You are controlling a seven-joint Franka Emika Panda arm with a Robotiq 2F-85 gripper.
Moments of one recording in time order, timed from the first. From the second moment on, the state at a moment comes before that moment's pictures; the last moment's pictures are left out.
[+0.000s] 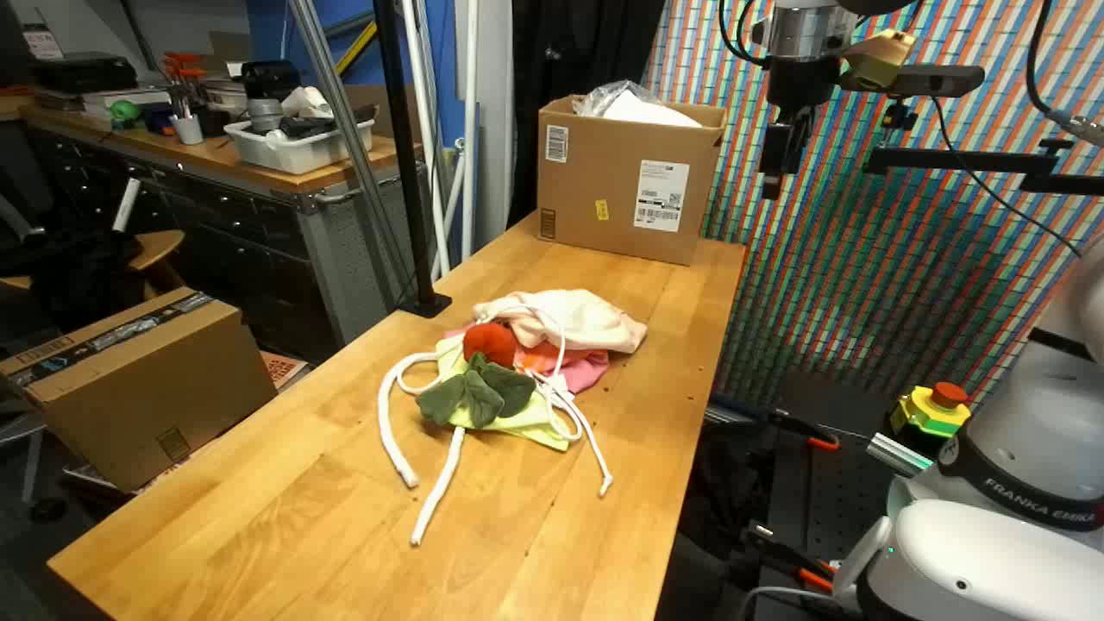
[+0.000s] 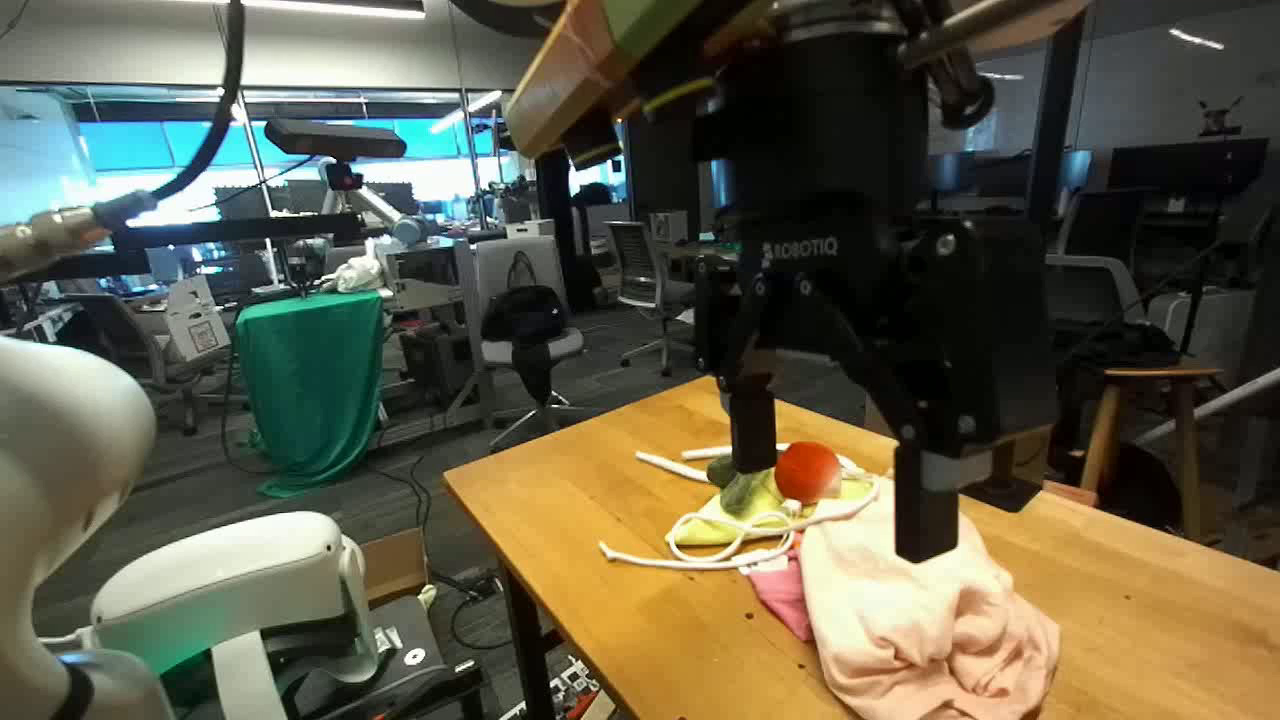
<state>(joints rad) -0.22 -0.57 -0.17 -2.50 -0.30 1.90 -0.15</state>
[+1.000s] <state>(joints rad) -0.15 -0.57 -0.14 -2.55 -0.30 2.10 -0.15</state>
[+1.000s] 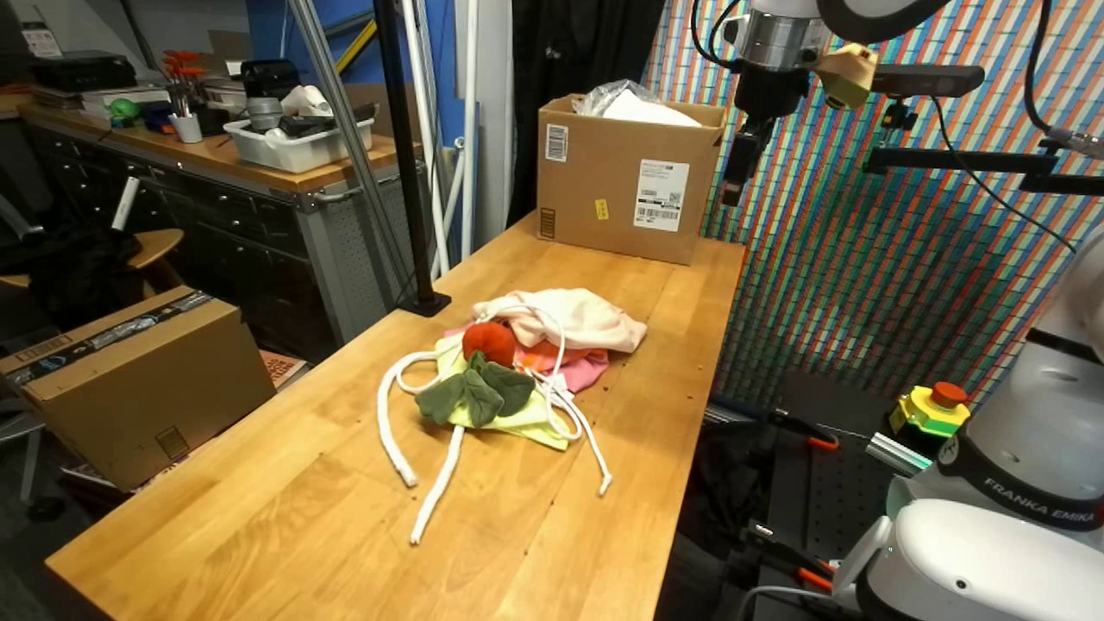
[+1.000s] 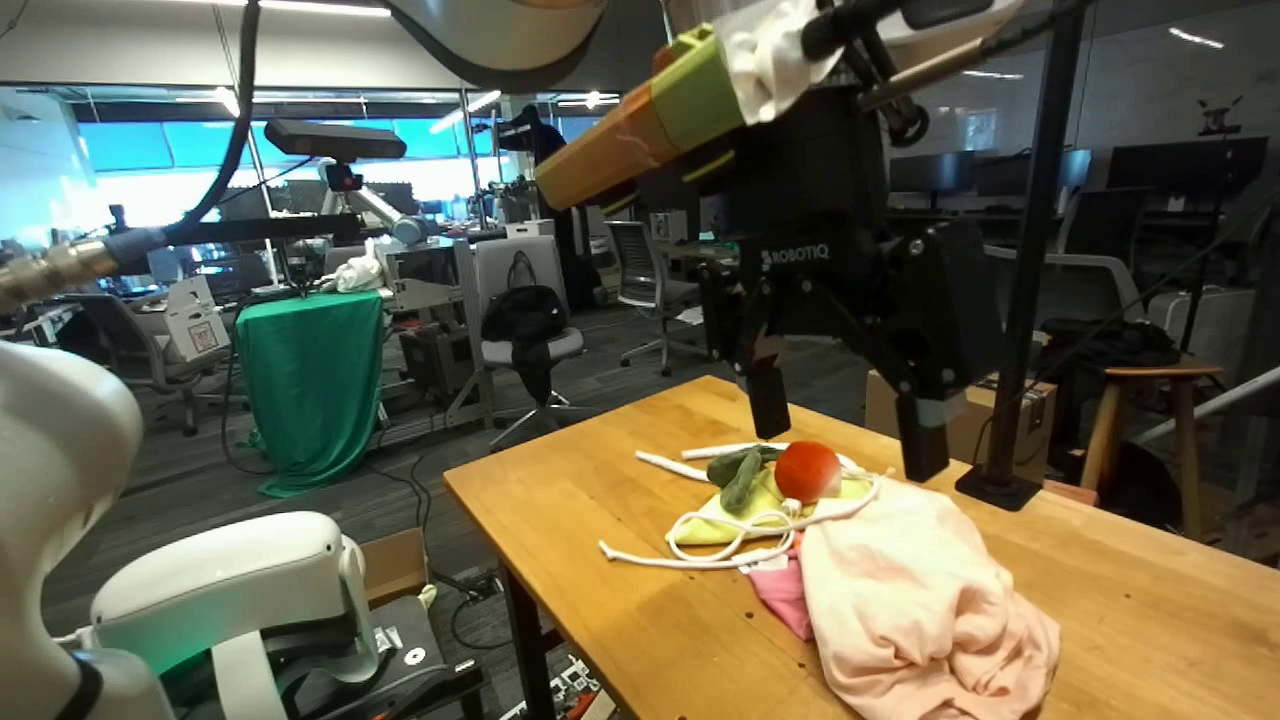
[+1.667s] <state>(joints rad) -0.04 -0.43 -0.10 -2.58 -0.25 2.30 -0.15</state>
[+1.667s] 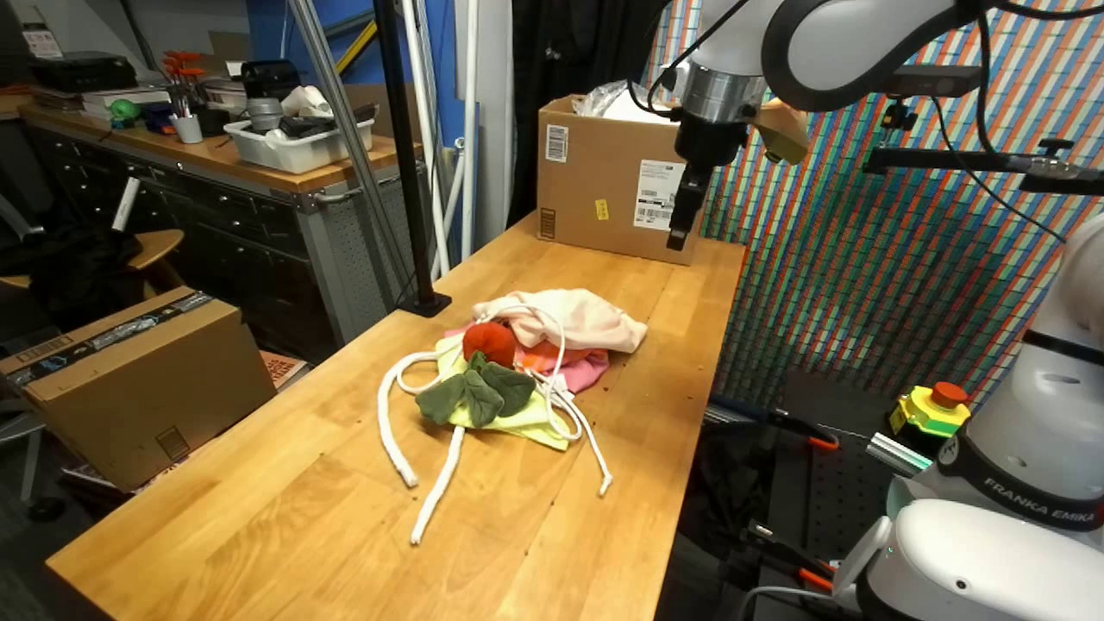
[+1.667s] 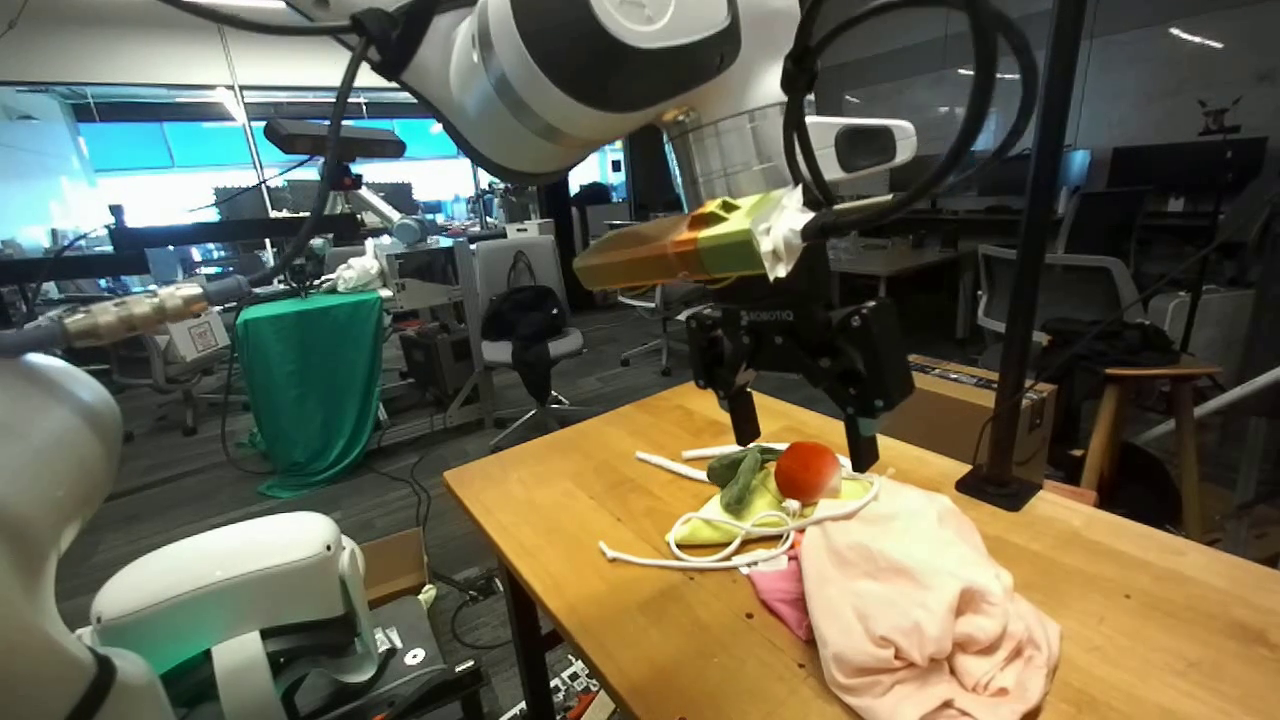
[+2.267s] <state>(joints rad) -0.02 -0.21 -0.06 -2.54 -0.28 2.61 -0.17</state>
